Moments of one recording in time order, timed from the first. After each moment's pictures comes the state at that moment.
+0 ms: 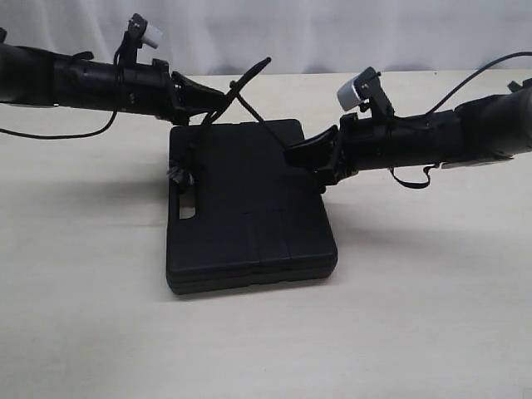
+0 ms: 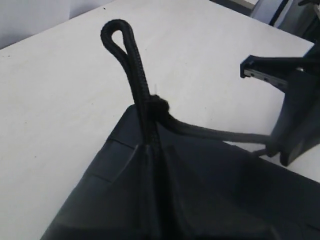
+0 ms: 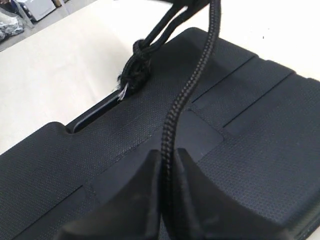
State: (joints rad) left arm -0.11 2.23 -1.43 -1.60 1.02 1.94; right arm 0.11 2.05 -1.09 1.63 0.95 -2.02
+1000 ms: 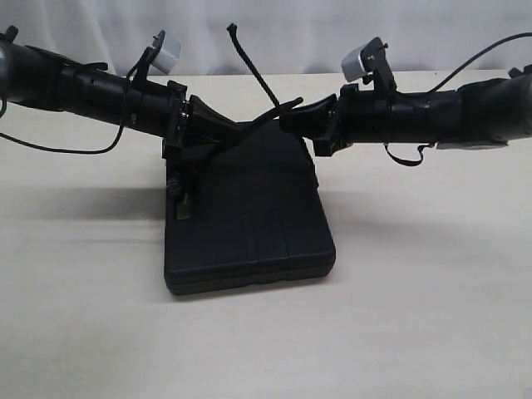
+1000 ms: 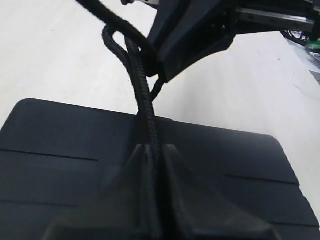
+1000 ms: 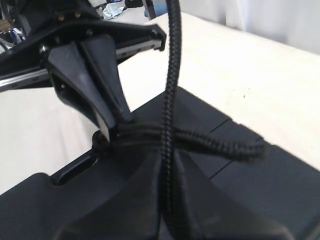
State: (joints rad) left arm -0.14 2.23 -1.43 -1.41 1.20 2.01; right arm 0.11 2.05 -1.16 1.73 0.99 -2.08
